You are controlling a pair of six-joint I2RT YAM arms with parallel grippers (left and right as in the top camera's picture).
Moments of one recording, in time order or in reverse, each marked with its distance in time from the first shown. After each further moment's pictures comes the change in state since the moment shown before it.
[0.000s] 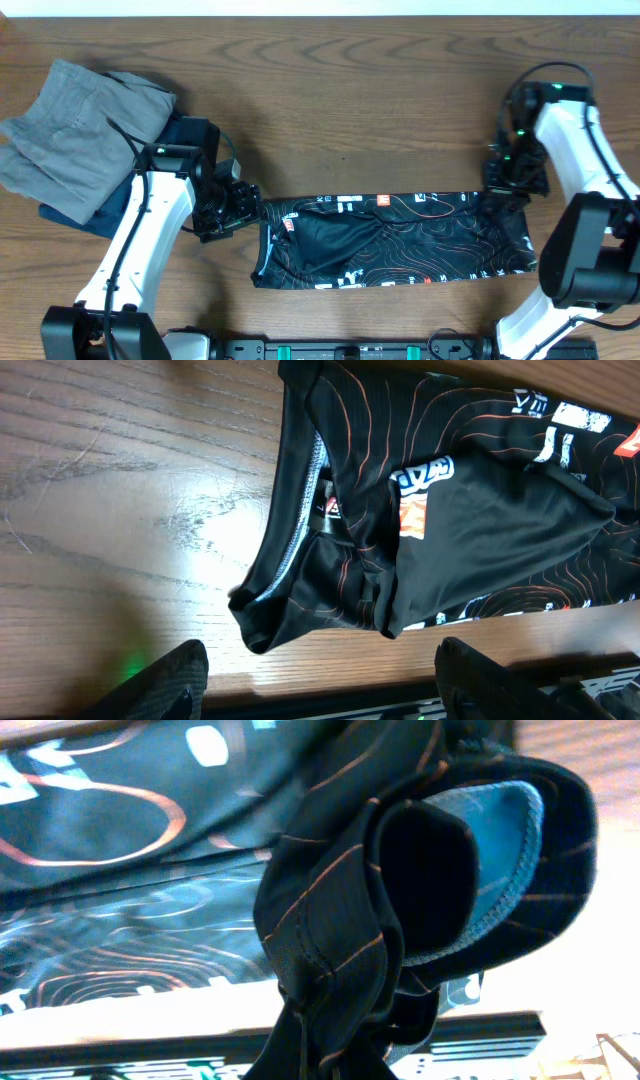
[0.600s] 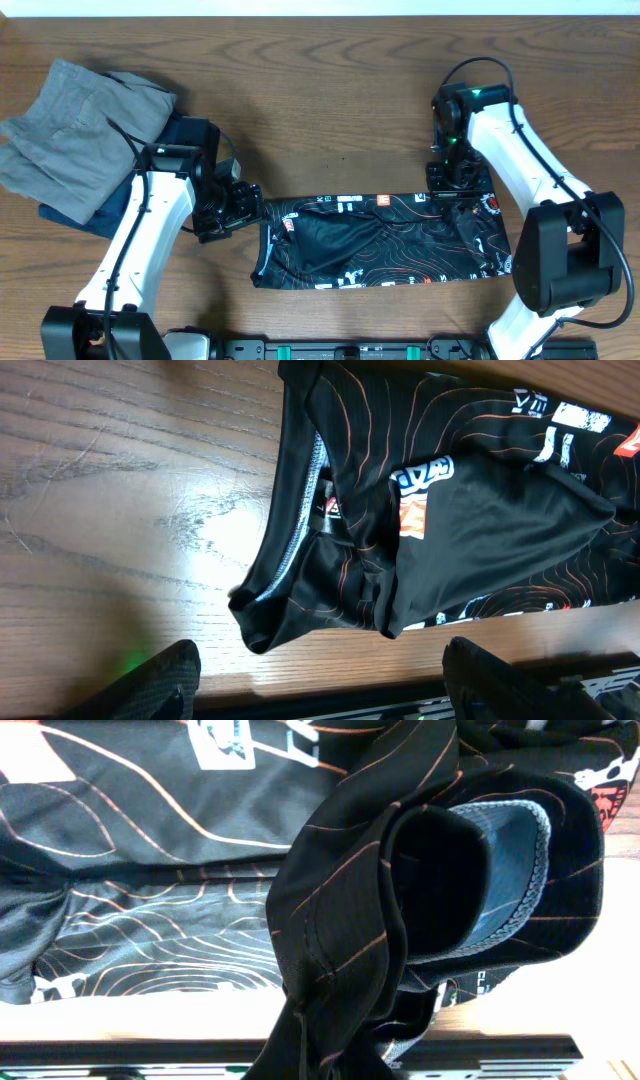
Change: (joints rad) left arm 0.000 0.000 0.000 0.000 0.000 0.000; right arm 0.294 0.000 0.000 0.034 -0.027 0.136
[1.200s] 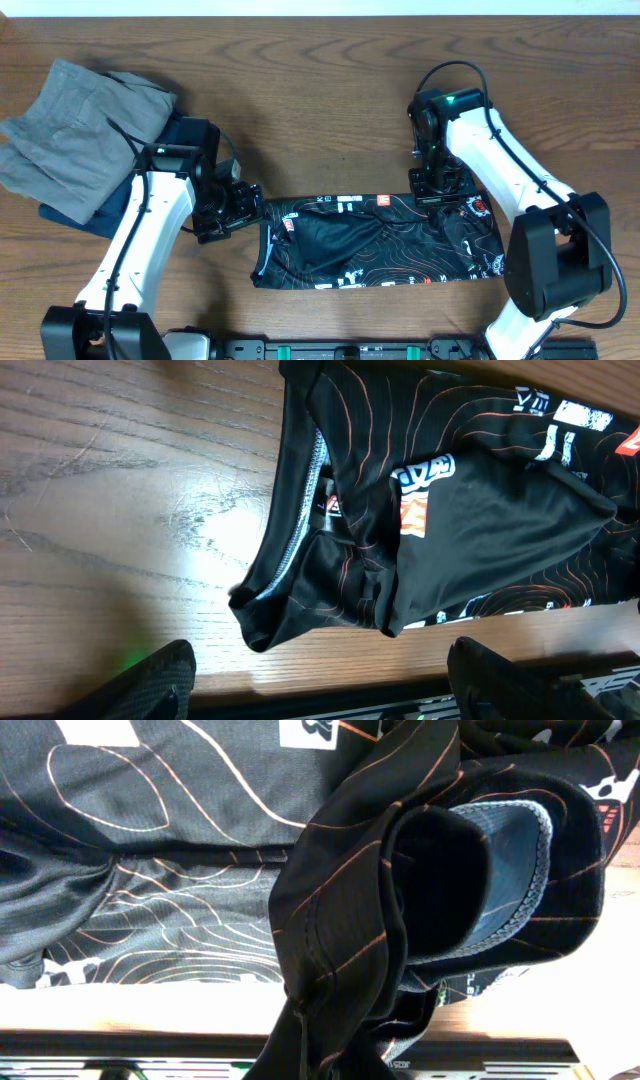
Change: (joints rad) left arm 0.000 0.000 0.000 -0.003 0.000 0.000; right arm 0.096 0.000 0.000 0.000 0.000 0.014
